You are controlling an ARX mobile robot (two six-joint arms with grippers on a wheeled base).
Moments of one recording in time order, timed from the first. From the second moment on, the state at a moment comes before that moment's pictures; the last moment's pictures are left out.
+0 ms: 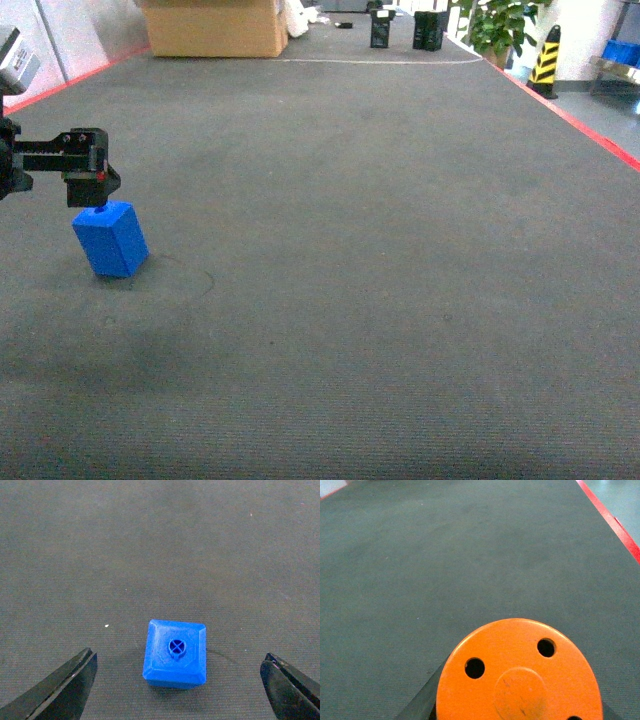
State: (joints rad) left arm 0.04 1.82 1.02 0.28 0.08 0.06; right arm 0.07 1.21 0.42 0.50 -0.05 0.12
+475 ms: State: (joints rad) left arm 0.04 2.05 1.22 0.22 0.05 0.10; right arm 0.08 1.15 0.41 0.46 -0.03 0.15
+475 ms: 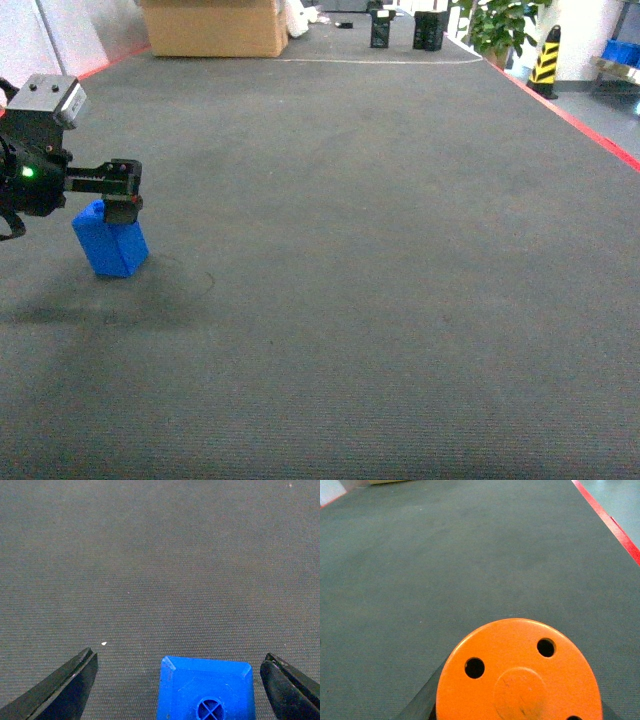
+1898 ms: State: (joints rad) left arm 0.02 0.96 0.41 0.36 -0.16 0.19; right arm 0.26 0.59 0.30 0.20 0.21 0.07
